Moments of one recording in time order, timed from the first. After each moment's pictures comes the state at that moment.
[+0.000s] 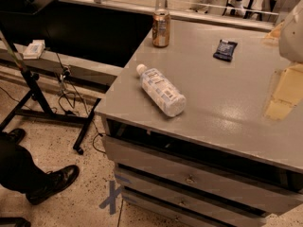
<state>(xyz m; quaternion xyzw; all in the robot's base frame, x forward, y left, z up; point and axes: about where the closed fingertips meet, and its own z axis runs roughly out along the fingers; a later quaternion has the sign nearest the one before) 0.438 -0.217 0.976 -0.60 0.78 -0.03 0.16</state>
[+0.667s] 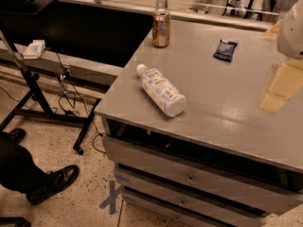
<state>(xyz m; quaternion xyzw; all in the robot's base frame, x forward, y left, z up) 0.455 -0.221 0.975 -0.59 0.79 -0.03 0.18</state>
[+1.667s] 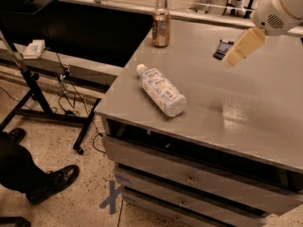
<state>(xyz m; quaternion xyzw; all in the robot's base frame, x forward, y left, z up) 0.618 -0.233 0.961 -0.47 0.83 0.00 0.31</state>
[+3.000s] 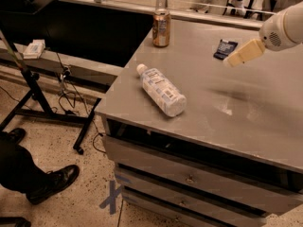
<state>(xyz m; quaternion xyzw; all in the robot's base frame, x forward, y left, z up) 0.665 -0.280 0.923 -0.36 0.84 0.01 0.40</state>
